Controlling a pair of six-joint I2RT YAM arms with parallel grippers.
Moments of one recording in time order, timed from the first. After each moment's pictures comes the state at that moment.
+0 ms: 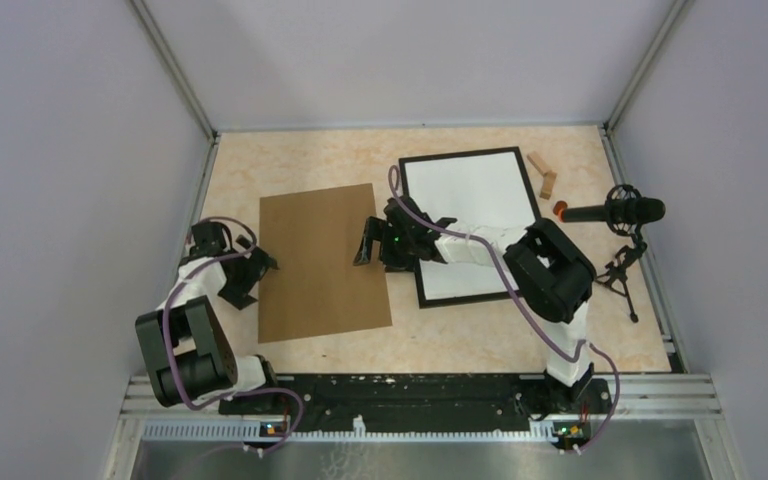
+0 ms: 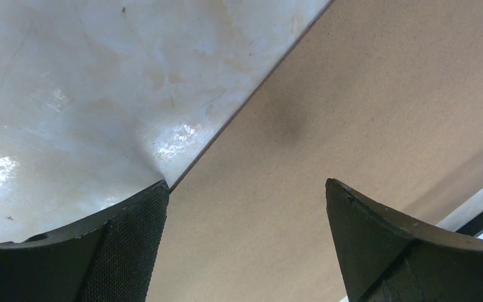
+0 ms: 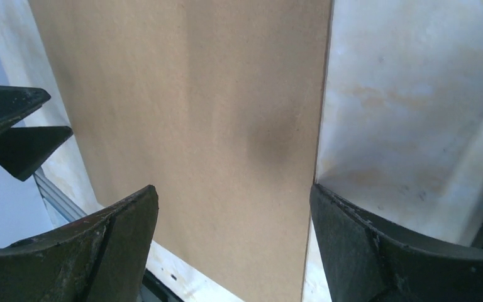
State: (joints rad) left arm 0.34 1.34 0.68 -0.47 0.16 -0.65; right arm 0.82 1.95 1.24 -0.14 -0.16 0.89
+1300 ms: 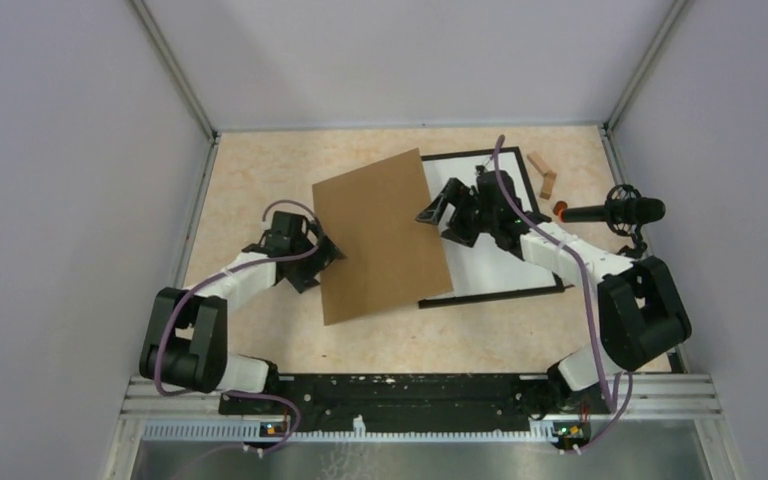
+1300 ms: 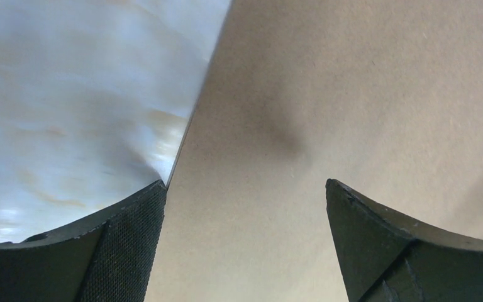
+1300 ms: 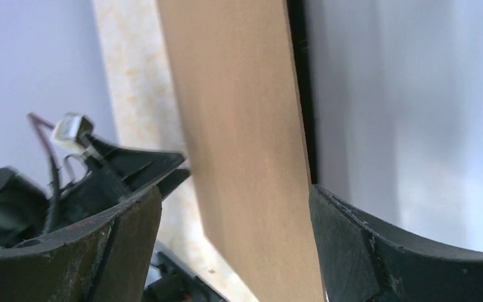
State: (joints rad) left arm -0.19 1.38 0.66 -0.26 0.11 -0.92; right arm 0.53 1.51 0.97 -0.02 -0.27 0.97
